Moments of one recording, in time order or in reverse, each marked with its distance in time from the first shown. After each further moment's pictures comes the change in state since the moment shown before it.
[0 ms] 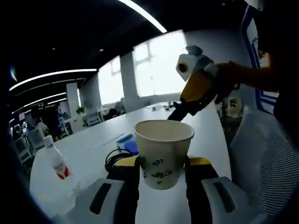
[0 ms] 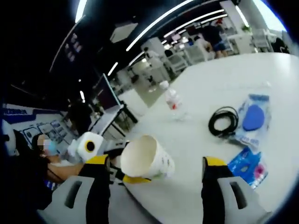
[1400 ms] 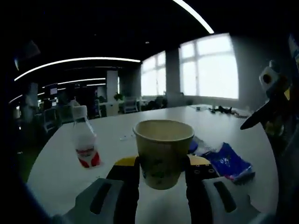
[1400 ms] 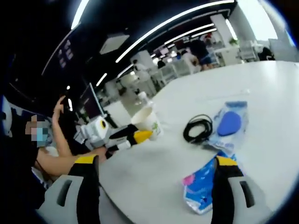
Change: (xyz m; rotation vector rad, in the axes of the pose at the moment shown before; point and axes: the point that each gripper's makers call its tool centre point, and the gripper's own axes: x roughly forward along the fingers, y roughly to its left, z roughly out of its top) left arm 0.035 0.137 -0.039 -0.161 0.001 0.357; right arm -0.018 -0.051 0.000 -0.037 -0.114 -0.128
